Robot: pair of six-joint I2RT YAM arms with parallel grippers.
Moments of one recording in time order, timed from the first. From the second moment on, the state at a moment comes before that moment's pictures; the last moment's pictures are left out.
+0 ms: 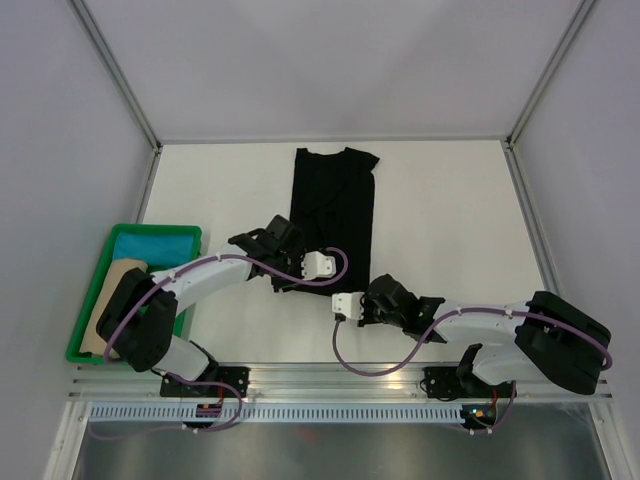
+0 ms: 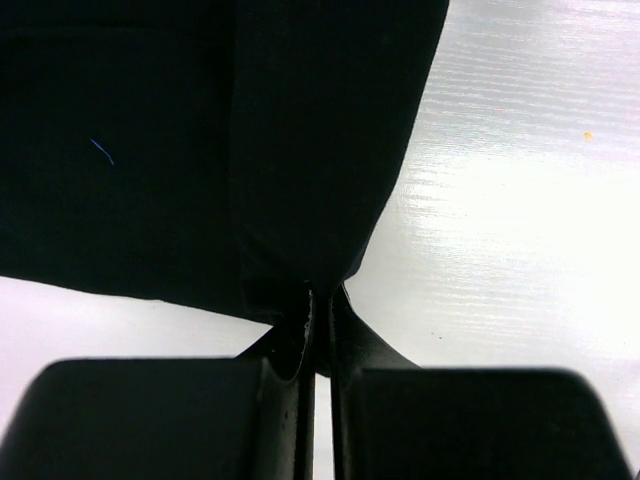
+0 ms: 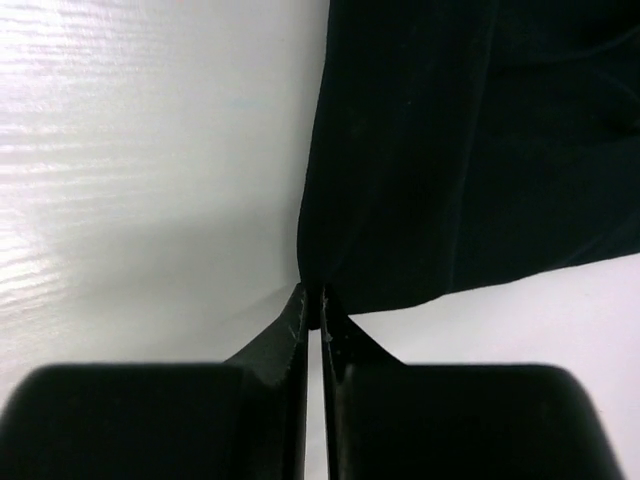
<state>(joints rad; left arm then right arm) -0.65 1.48 0.89 -0.54 0.29 0.82 0.98 1.30 0.38 0.18 0.06 -0.71</state>
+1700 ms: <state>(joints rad) -0.51 1.49 0.88 -0.74 0.53 0.73 0.55 1.46 0.78 -0.40 -0.68 -0.41</state>
